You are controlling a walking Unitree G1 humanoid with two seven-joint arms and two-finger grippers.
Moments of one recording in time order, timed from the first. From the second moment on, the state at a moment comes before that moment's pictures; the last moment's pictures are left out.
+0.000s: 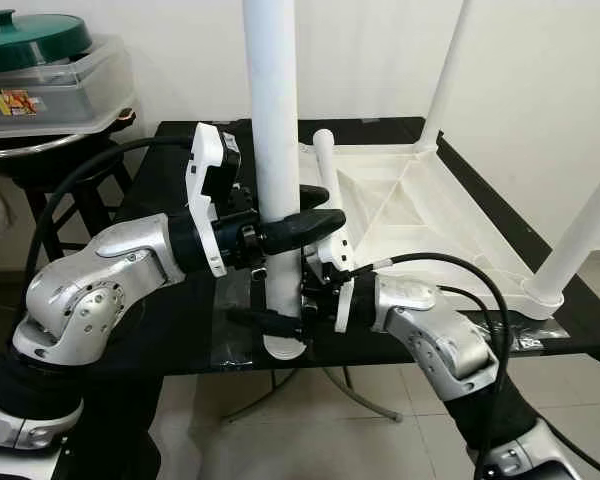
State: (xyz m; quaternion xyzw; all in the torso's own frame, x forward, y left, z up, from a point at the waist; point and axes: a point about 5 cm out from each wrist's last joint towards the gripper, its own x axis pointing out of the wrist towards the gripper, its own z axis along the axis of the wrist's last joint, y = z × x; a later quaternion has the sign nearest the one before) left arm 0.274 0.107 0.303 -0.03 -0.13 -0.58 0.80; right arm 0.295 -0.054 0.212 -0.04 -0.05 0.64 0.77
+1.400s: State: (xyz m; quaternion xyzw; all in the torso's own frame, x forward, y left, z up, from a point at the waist) left arm 0.291 0.231 0.309 -0.11 -0.22 -0.26 0.93; right arm 0.343 -0.116 0.238 0.04 -0.11 0.32 0.94
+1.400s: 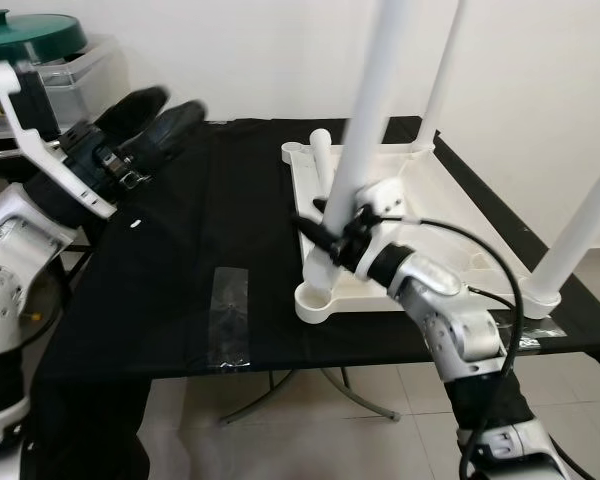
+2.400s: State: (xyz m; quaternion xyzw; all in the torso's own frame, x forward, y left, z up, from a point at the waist) left arm 0.235 0.149 0.173 -0.04 -0.02 -0.14 0.99; right arm 0.333 -0.104 0.265 -0.01 -0.14 0.51 0.85
